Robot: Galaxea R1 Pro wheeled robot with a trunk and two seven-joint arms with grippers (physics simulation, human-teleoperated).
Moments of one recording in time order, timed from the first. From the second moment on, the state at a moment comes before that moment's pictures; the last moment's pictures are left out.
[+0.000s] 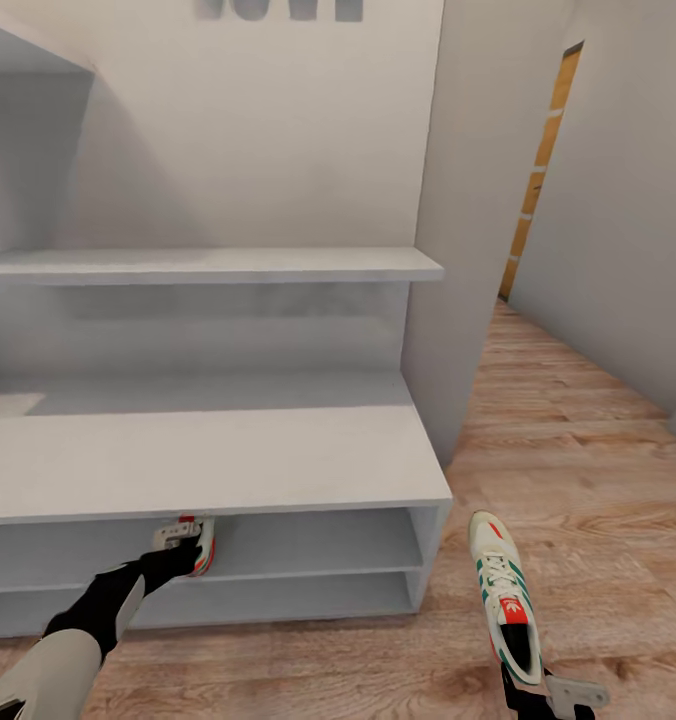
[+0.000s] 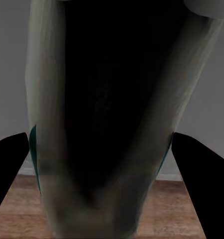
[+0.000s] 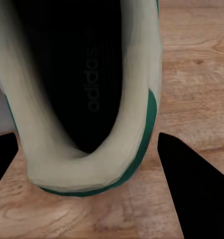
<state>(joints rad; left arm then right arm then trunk) -0.68 0.13 0.40 -0.41 -0.20 0.18 -0.31 -0.15 -0.01 -0.49 -0.62 0.26 -0.43 0.13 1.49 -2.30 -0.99</state>
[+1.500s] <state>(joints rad) -0.67 0.13 0.40 -0.44 -0.20 0.18 -0.32 -0.15 -0.01 -0.49 -0.62 0.26 -0.43 0.13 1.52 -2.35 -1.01</state>
